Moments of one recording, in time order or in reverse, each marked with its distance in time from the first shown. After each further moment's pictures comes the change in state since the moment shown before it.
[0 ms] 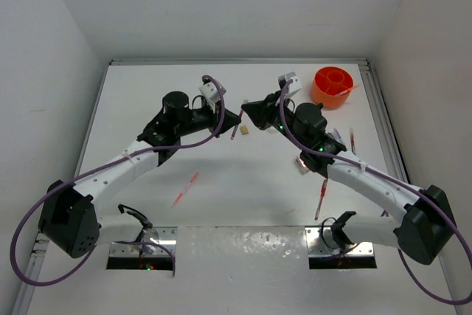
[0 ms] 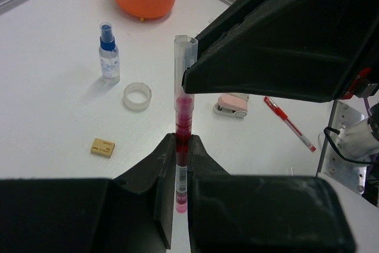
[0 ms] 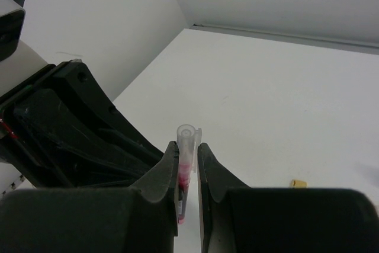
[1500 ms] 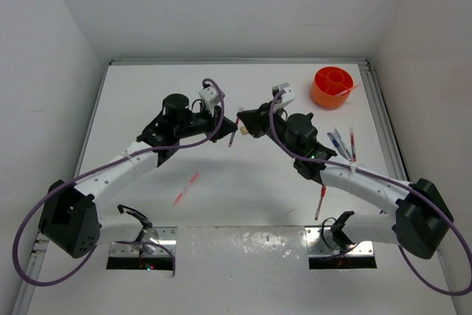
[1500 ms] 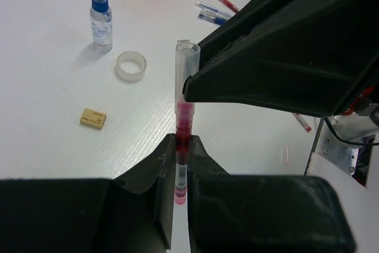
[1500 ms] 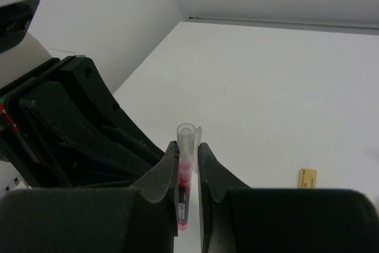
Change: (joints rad) left arm 0.024 0.002 -0.031 -0.072 0.031 -0.011; right arm 0.079 0.037 -0.089 0.110 0.103 0.028
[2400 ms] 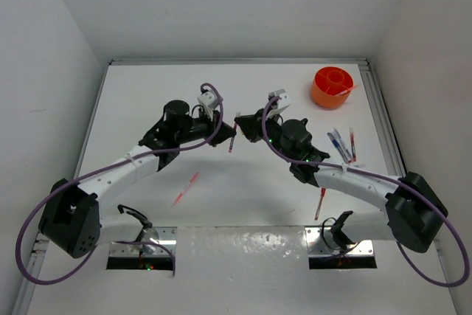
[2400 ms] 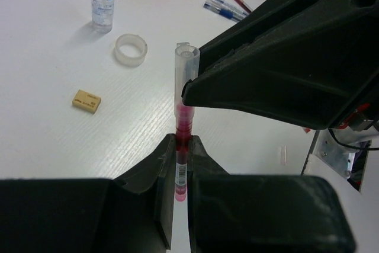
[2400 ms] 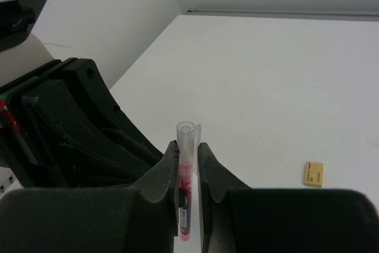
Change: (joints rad) left arm 0.000 -0.001 -0.076 0.062 -0.027 -0.060; right arm 0.025 0.052 -0.059 0.100 0.029 0.013
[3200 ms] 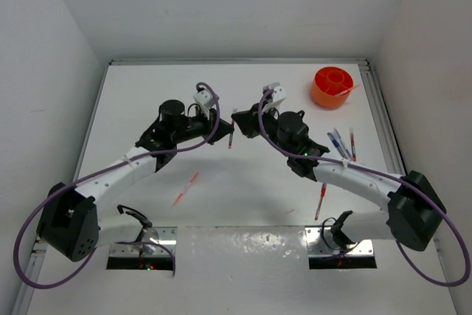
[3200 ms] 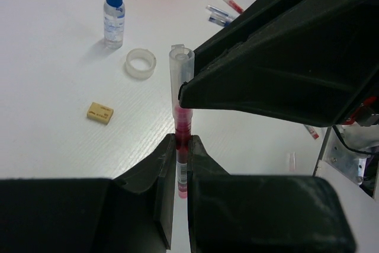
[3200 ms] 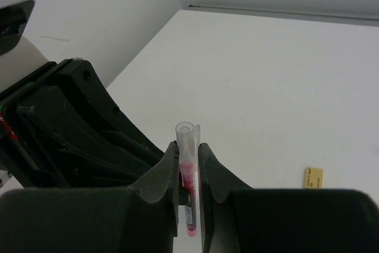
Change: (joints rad) left arm 0.019 -0.018 -0.015 0.043 0.019 0.026; right arm 0.001 0.021 0.094 -0.099 -0.016 -0.024
